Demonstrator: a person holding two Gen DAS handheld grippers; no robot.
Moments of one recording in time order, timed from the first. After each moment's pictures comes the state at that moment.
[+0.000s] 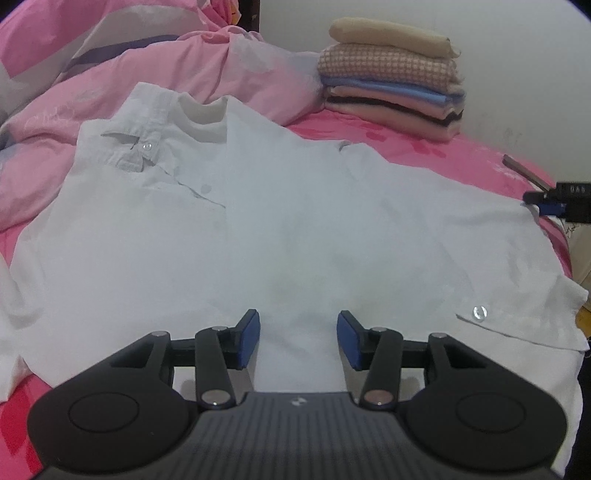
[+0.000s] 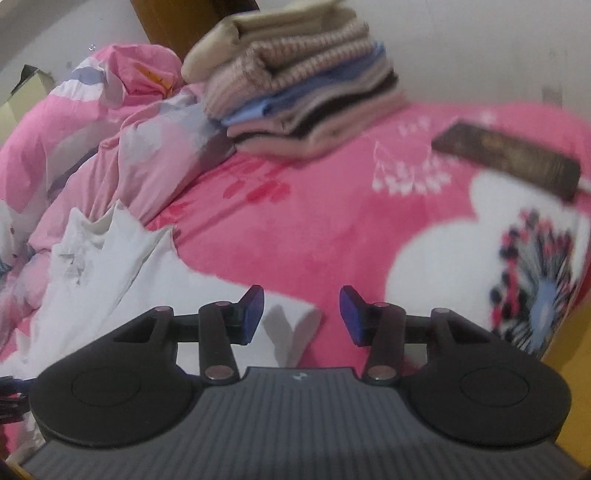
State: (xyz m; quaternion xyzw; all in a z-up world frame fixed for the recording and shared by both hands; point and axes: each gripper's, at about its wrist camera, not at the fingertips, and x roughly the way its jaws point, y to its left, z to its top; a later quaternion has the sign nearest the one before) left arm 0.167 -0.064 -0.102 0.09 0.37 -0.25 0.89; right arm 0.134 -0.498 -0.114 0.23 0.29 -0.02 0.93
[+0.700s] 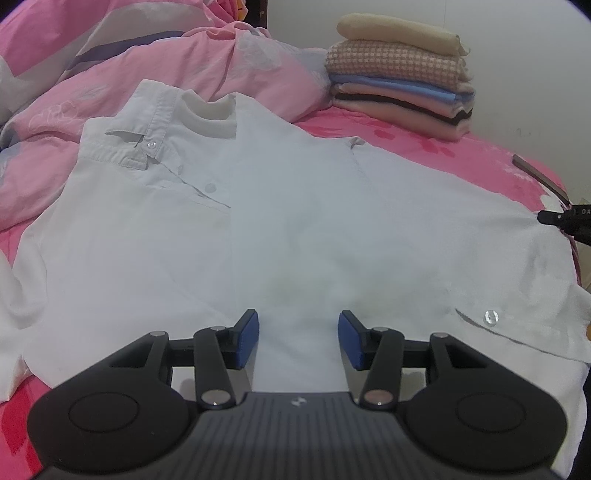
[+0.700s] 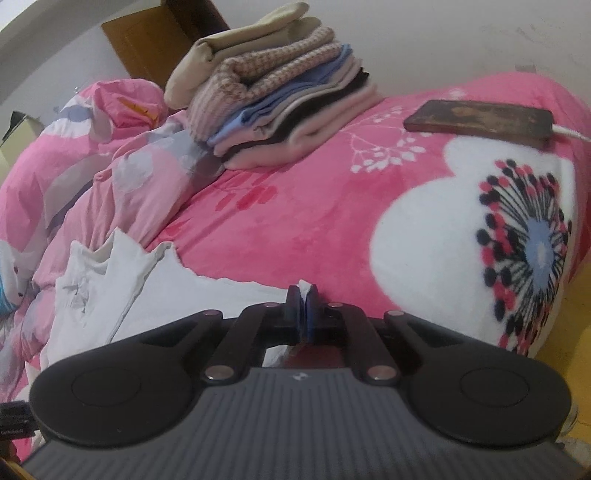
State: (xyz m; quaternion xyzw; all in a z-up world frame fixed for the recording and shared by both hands) left arm 0.174 -0.068 -0.102 0.09 0.38 -0.24 0.89; right arm 0.108 -0.496 -0.132 0.28 0.24 -0.05 0.93
